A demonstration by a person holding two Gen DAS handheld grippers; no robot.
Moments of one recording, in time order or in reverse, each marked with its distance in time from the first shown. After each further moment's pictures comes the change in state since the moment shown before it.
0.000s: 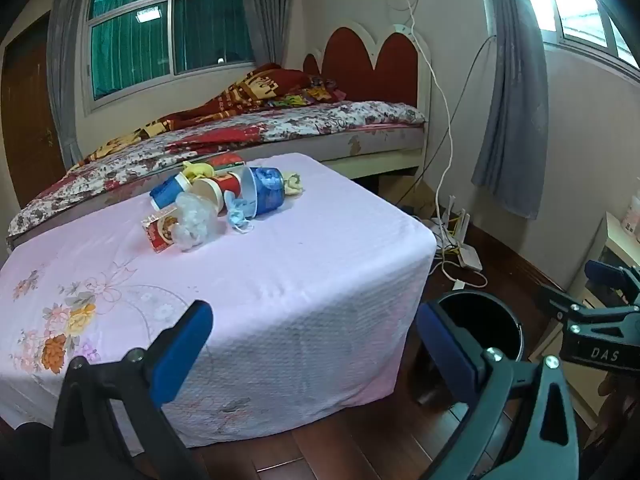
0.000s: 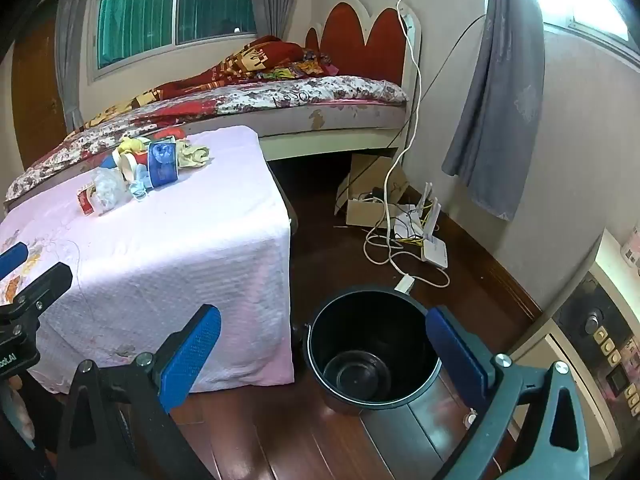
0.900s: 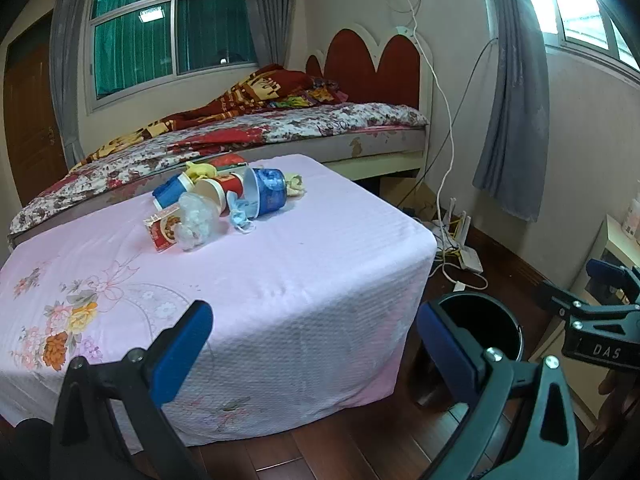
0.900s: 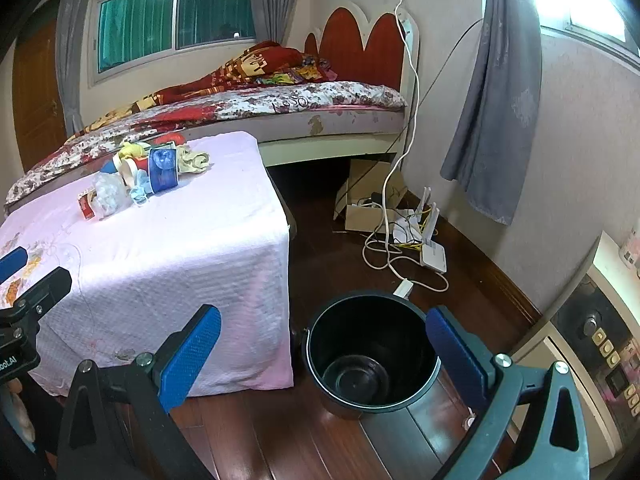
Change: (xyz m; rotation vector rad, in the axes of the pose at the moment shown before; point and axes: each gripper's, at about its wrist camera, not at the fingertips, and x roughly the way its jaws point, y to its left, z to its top) left arm -0.004 0.001 -0.002 0.011 0.006 0.014; right arm -0.005 -0.003 0.002 0.004 -0.012 0.003
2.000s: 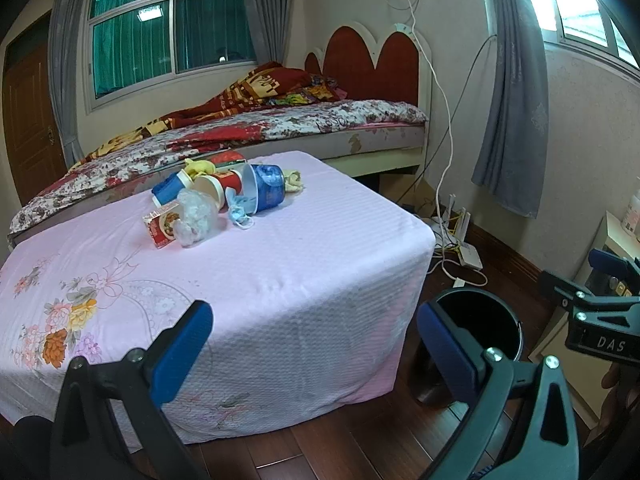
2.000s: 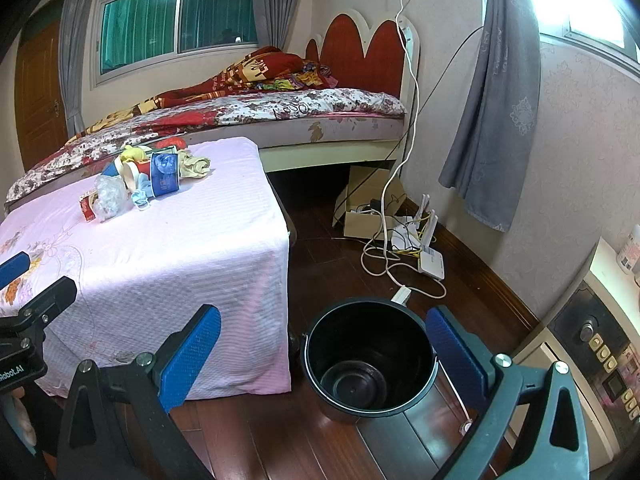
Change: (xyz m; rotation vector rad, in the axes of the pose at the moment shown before) left arm 0.002 -0.001 -0.004 -0.002 0.008 -0.004; right arm -0.004 0.003 0.002 -0.007 -0.019 -0.004
